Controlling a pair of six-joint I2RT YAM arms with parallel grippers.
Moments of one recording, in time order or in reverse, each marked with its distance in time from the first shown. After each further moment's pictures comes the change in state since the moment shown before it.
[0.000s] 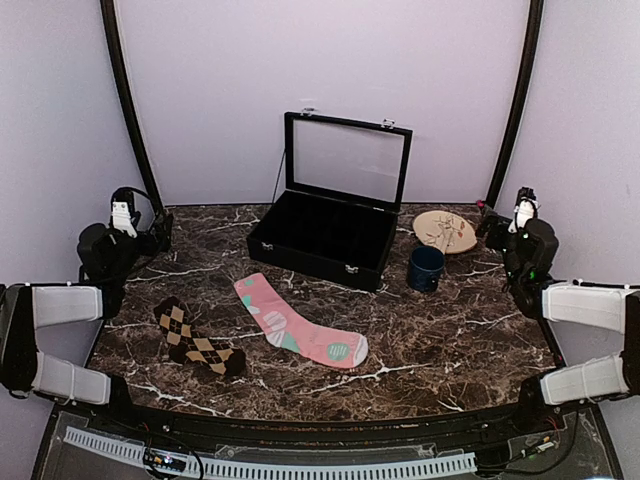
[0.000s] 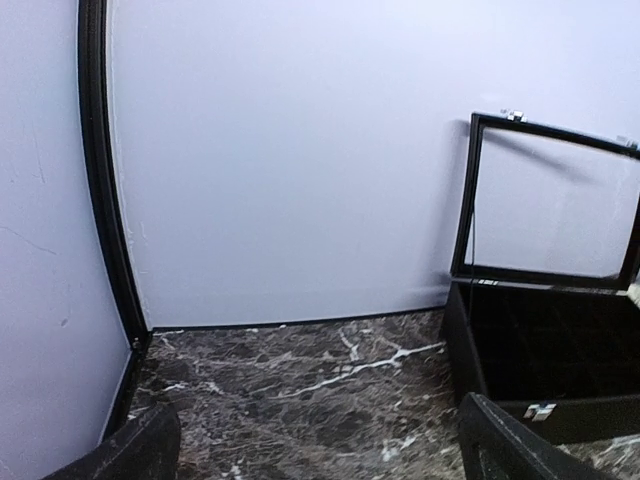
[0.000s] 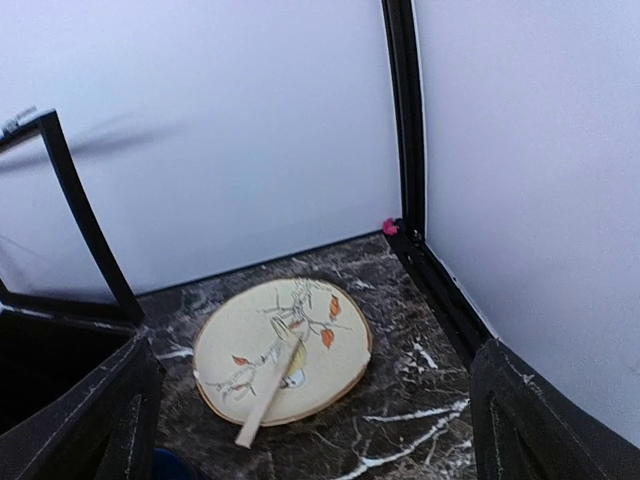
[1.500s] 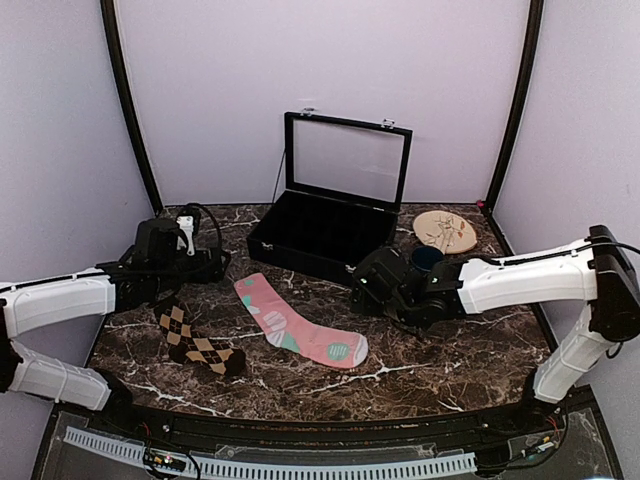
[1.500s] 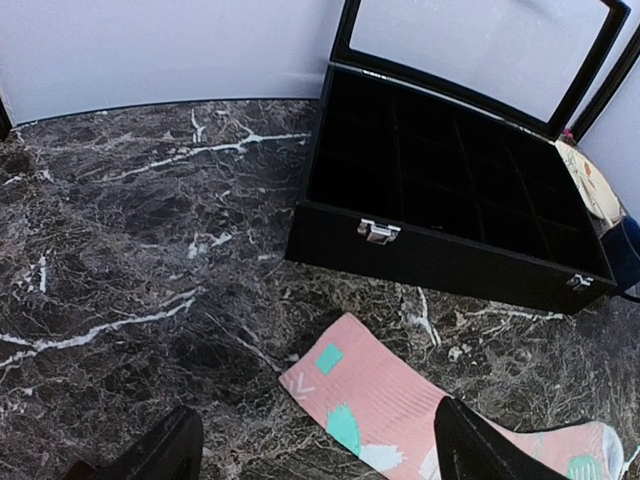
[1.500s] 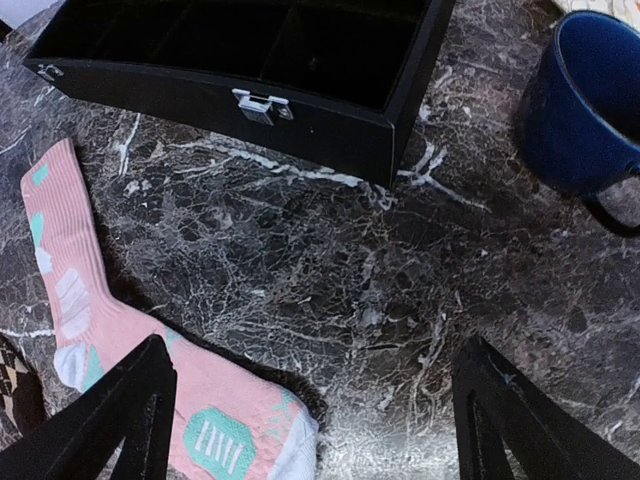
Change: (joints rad) left arm -0.544 -0.079 0.206 -0.801 -0.356 -0.300; right arm 0.904 0.386 0.571 -1.076 0.251 0.712
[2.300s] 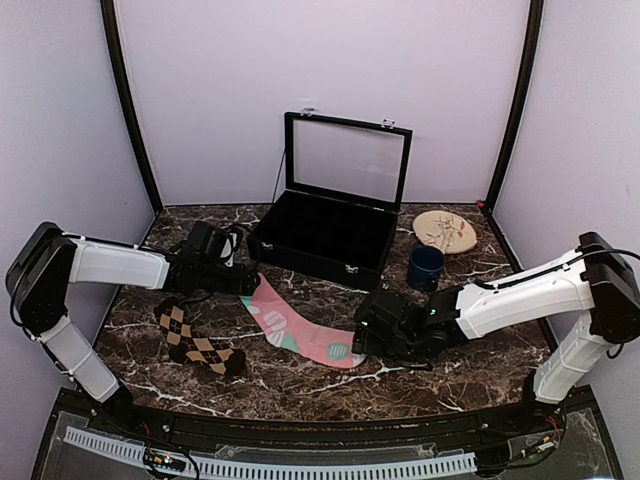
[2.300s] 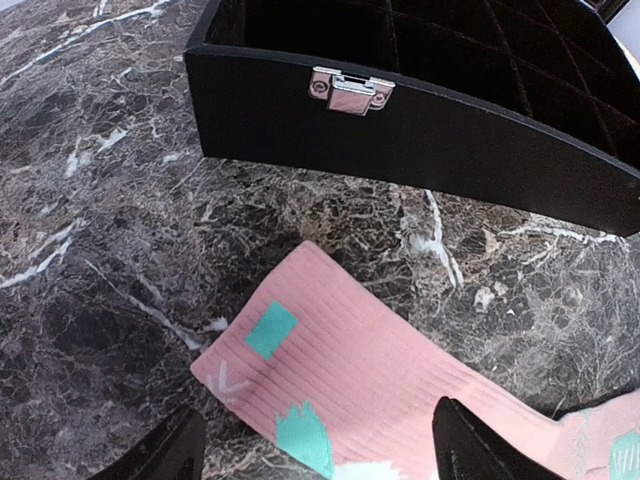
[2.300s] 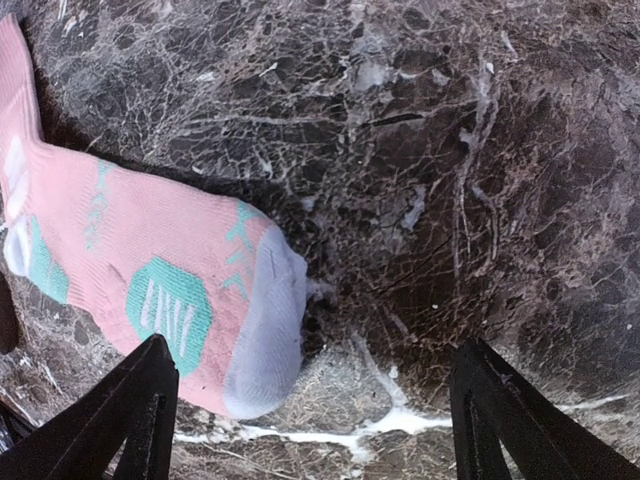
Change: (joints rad) left arm -0.053 0.431 0.195 -0.068 0.086 -0.012; right arm 0.098 0.019 -0.137 -0.053 -0.220 0.303
